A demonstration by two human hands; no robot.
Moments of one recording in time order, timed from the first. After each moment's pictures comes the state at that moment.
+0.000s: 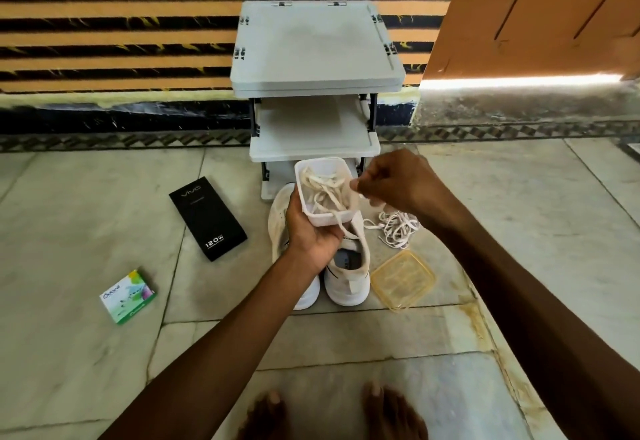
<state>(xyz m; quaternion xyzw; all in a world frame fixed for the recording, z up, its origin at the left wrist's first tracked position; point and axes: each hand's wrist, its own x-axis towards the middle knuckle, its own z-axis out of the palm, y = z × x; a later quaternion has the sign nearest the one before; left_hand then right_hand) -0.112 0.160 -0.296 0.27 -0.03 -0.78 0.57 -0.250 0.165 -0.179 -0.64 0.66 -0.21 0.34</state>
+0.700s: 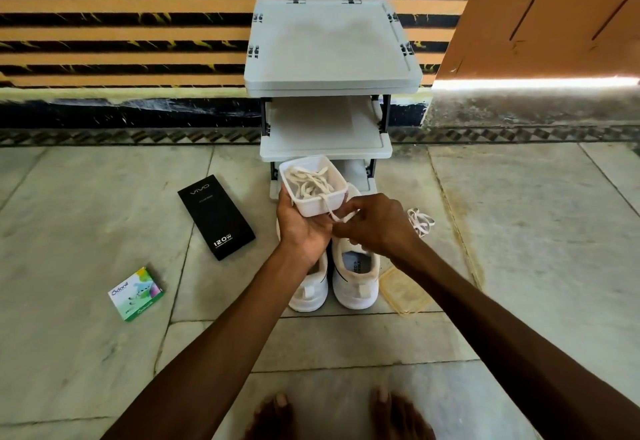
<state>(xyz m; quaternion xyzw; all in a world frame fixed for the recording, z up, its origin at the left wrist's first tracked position) -0.086 0.148 -0.295 0.29 -0.02 -0.75 0.59 -0.212 0.176 -0.236 -0.62 0.66 -0.19 0.37</state>
